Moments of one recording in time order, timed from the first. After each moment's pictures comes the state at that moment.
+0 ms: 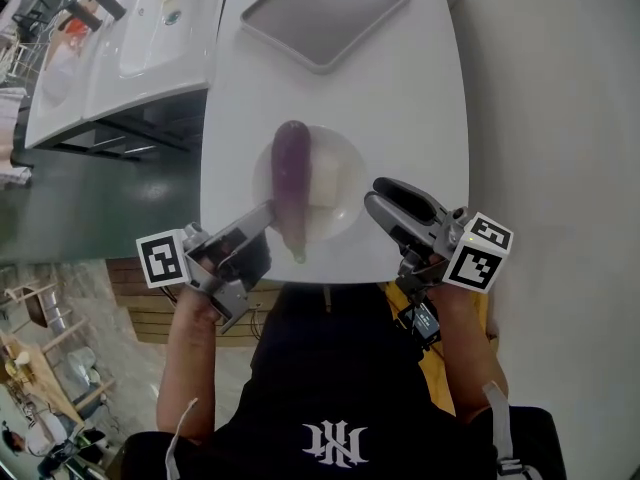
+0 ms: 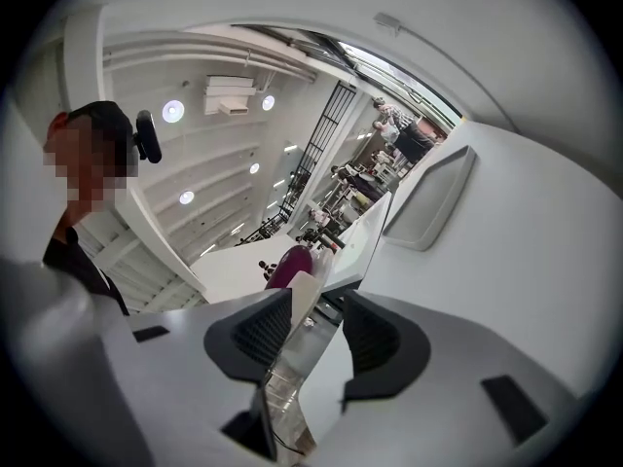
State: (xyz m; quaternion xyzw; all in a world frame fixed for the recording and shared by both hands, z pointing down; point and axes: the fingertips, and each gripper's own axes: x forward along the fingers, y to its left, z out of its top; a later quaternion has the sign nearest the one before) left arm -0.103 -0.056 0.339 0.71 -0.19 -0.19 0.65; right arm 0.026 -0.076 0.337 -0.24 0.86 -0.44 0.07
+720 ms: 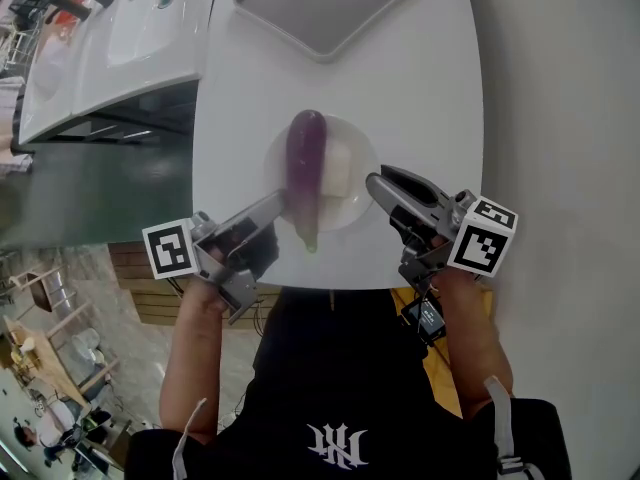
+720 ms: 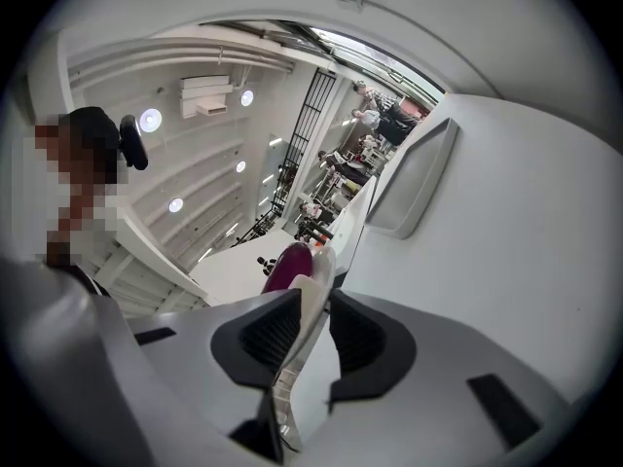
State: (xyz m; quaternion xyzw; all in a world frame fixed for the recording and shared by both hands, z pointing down) left arm -0.103 -0.109 0.389 0.69 -0.21 -0.17 0.67; right arm 0.012 -0.139 0.387 -0.23 0.83 -0.50 0.05
